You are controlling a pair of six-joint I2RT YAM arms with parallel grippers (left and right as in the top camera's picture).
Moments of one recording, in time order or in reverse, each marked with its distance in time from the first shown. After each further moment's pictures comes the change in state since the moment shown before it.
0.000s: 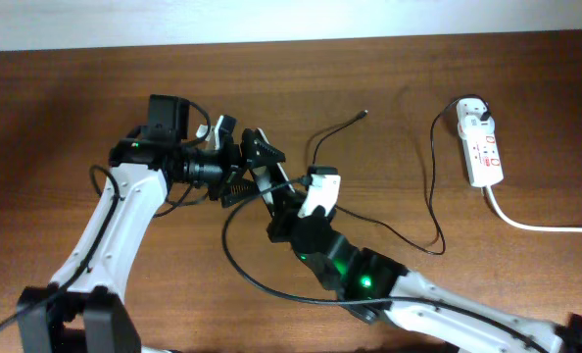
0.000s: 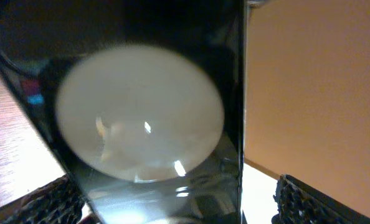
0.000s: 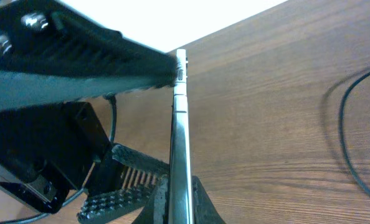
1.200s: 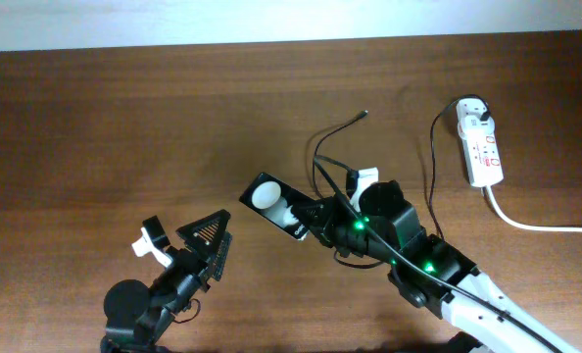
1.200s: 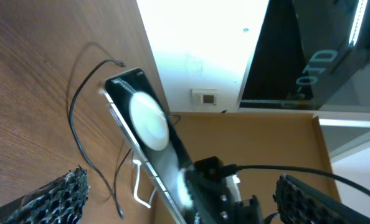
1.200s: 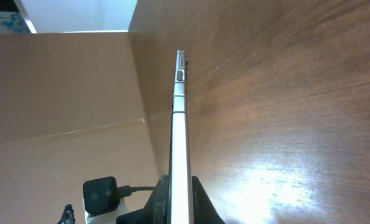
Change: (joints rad) left arm -0.005 -1.305 -1.019 0.747 -0.516 -0.864; right arm -0.312 -0.207 -0.040 -0.264 -0.783 0.550
